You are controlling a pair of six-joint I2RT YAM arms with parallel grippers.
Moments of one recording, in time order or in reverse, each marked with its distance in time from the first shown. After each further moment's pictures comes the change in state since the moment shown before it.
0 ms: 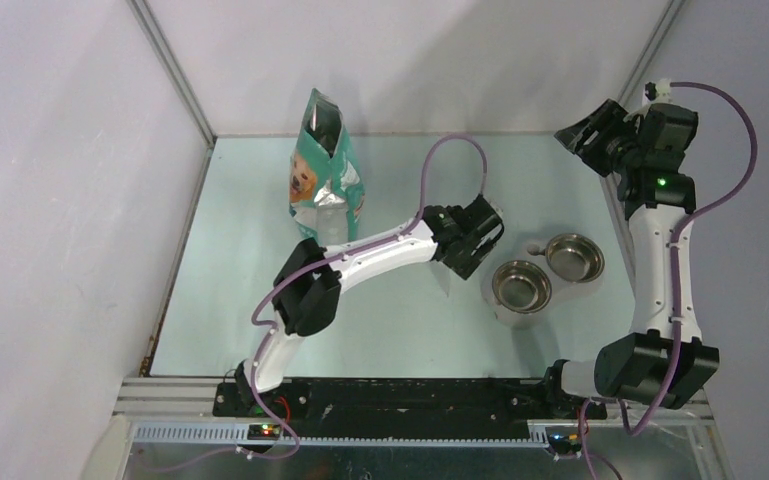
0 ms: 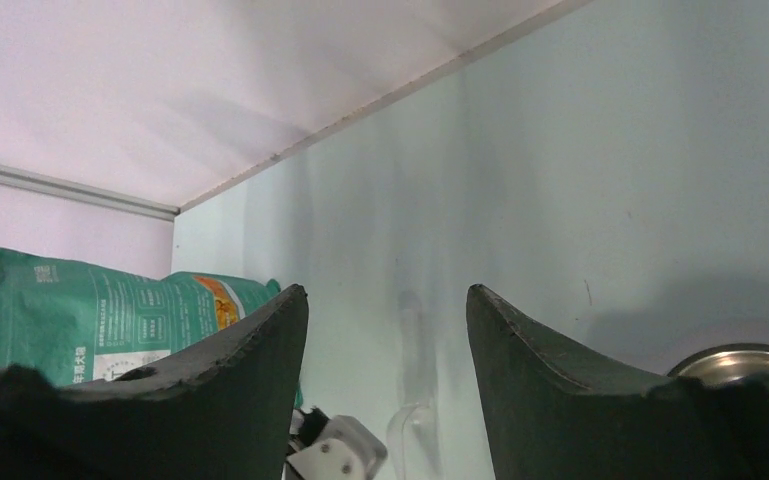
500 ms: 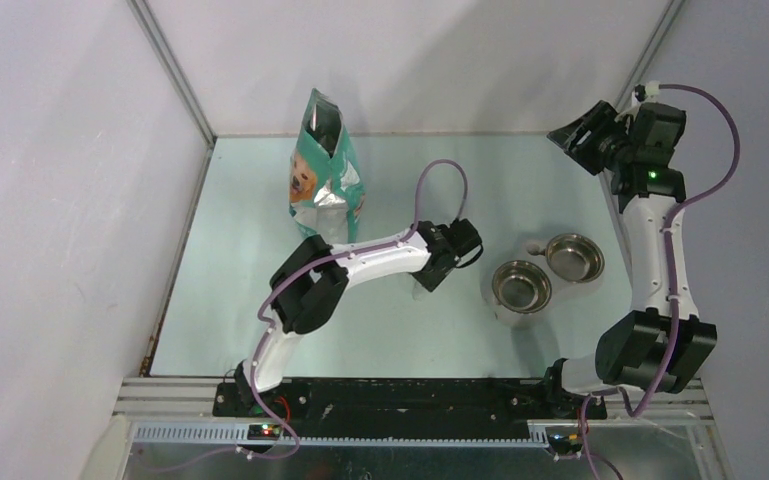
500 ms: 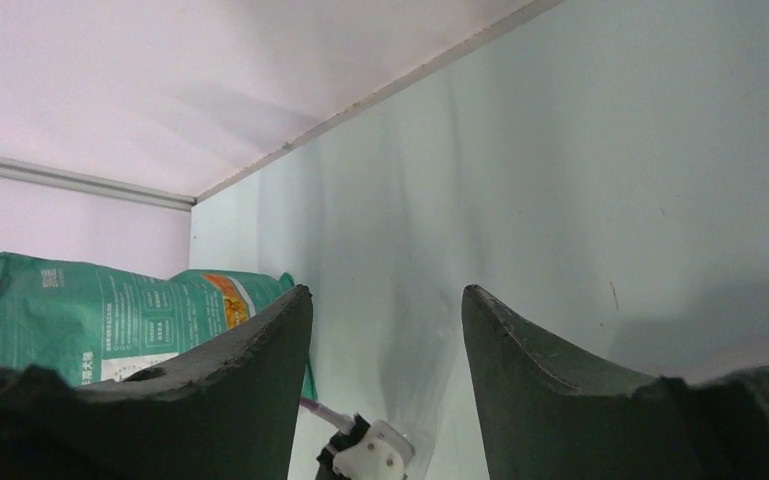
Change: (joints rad) left arm 0.020 -0.008 -0.256 -0.008 -0.037 0.000; right arm 0.000 0.079 -0.018 0.069 -0.048 0.048
